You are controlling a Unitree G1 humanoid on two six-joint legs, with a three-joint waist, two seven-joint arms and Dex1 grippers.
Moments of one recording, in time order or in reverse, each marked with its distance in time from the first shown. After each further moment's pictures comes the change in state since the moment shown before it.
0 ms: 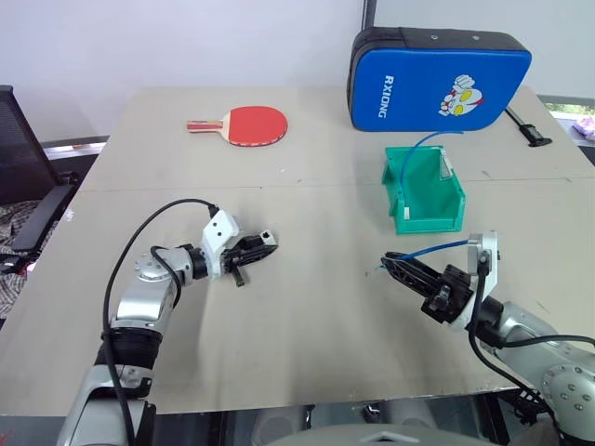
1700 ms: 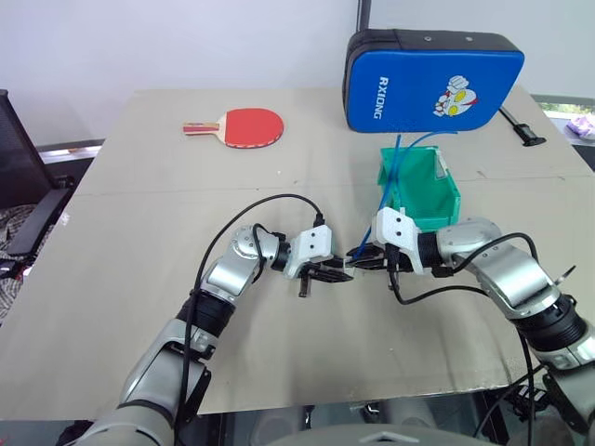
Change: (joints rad) left arm -0.238 -0.196 -0.364 -0.004 0.181 -0.007 -0.176; right arm -0.694 -0.108 0.507 0.462 -0.902 -0.093 0.661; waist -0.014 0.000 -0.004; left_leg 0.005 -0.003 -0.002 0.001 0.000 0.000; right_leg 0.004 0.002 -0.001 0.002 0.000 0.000
